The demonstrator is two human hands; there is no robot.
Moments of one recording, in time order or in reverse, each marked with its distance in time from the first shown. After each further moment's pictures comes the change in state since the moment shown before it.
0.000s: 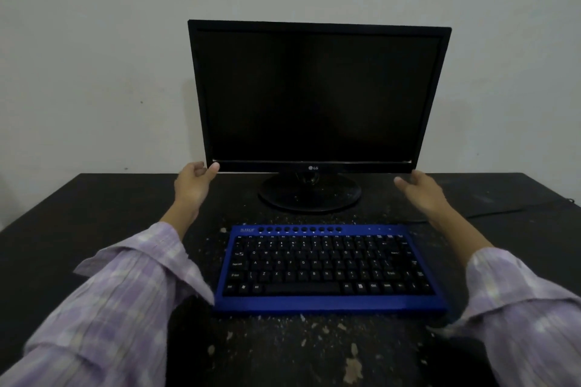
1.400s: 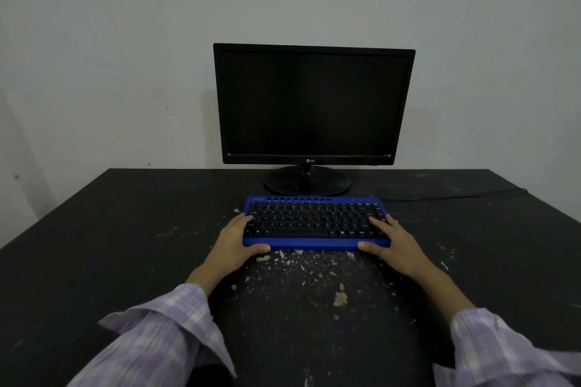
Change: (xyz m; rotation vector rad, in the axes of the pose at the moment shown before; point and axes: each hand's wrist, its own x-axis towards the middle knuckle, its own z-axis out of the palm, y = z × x) left_hand -0.155 -0.042 -0.020 0.591 -0.464 0.248; right_hand -0.149 0.040 0.008 -0.361 -0.281 -0.119
